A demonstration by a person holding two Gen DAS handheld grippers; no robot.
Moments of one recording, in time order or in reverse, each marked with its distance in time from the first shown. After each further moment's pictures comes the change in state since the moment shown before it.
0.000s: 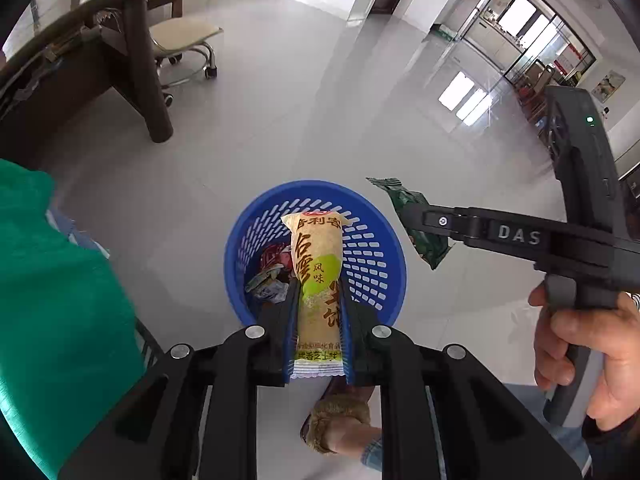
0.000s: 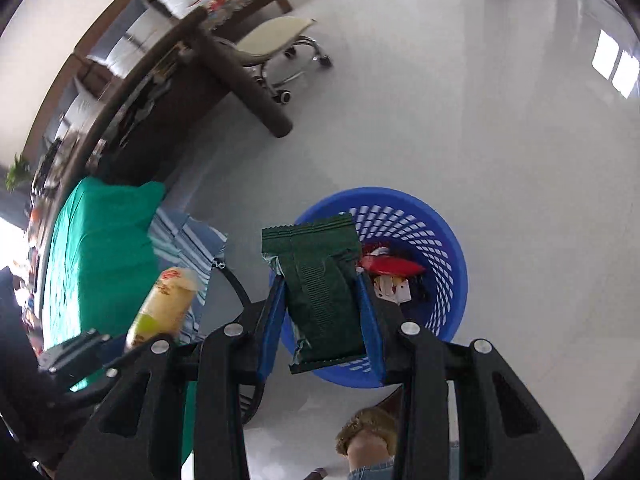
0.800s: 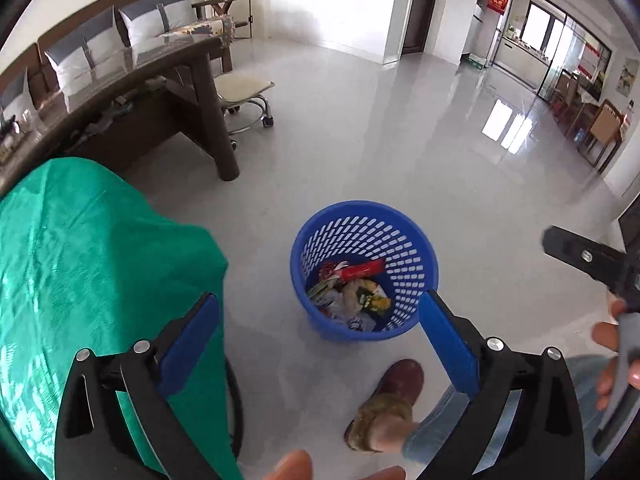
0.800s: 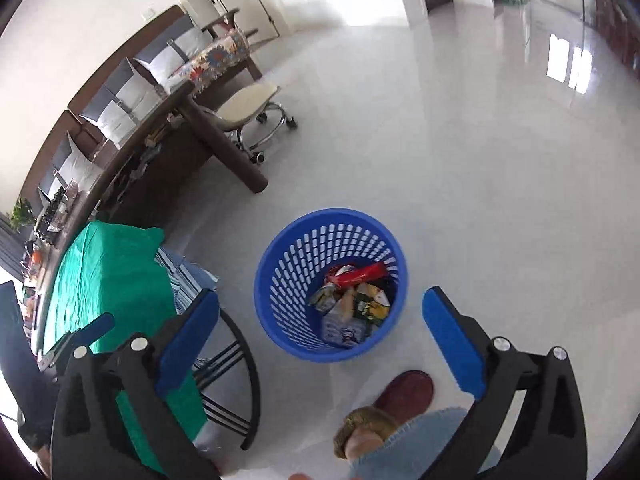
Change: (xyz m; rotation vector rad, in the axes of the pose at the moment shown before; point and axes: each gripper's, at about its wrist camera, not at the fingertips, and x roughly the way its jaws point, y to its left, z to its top) left arm -0.108 -0.016 -0.081 0.045 -0.209 0.243; right arm -0.119 0.001 -0.109 0.020 -0.305 -0.120
